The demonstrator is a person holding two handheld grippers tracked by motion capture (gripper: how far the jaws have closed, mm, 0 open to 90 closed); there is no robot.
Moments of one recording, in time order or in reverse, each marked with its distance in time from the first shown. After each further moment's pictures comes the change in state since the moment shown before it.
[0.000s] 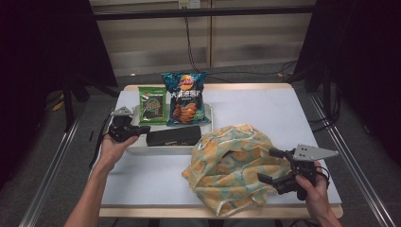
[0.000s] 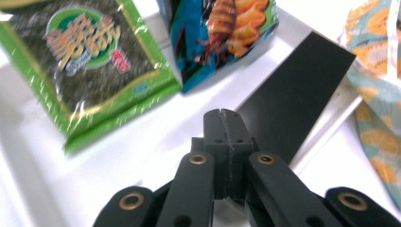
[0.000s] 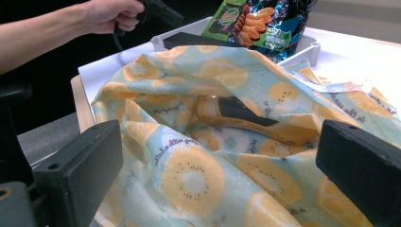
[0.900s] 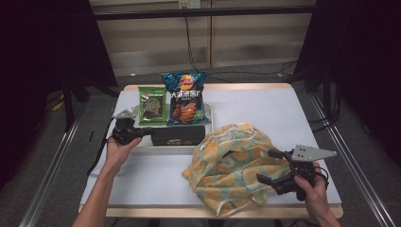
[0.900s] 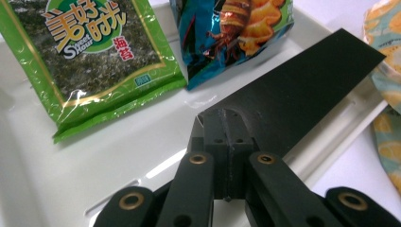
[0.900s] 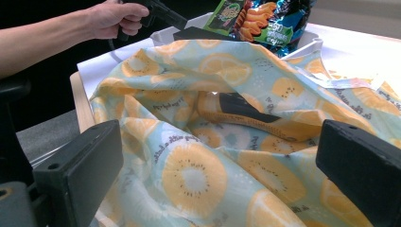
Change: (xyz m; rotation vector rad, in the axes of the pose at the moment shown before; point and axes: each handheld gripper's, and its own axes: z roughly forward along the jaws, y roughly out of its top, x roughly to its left) left arm -0.002 -0.002 0.020 -0.052 0.021 -0.051; right arm 0.001 -0.002 0.002 0.013 -0.004 0.001
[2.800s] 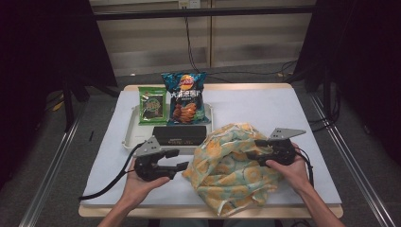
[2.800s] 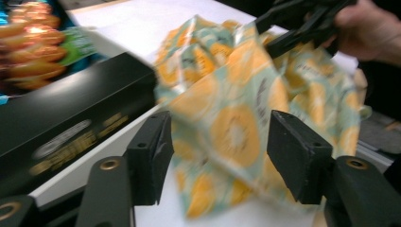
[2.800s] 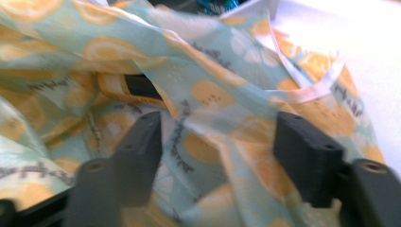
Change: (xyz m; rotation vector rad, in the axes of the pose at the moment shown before) left arm -0.158 -0.014 -0.023 -0.114 -0.273 0.179; right arm -0.055 0.002 0.061 0.205 -0.134 -0.012
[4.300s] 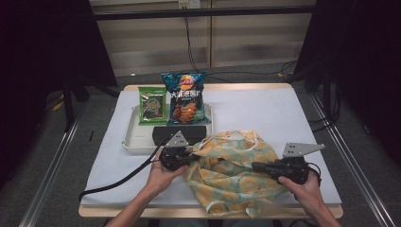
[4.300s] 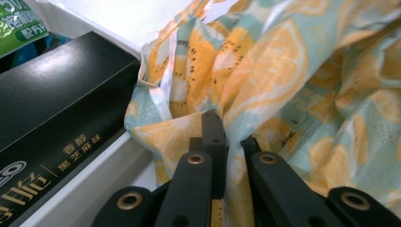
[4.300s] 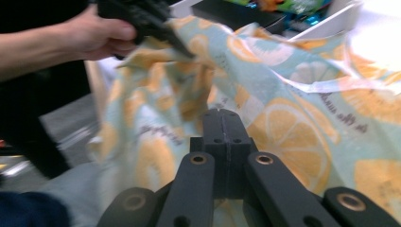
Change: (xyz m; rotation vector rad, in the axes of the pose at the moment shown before) left arm 0.015 0.002 0.062 0.125 0.002 0.036; right arm 0.045 -0.005 -0.051 -0.086 0.195 0.036
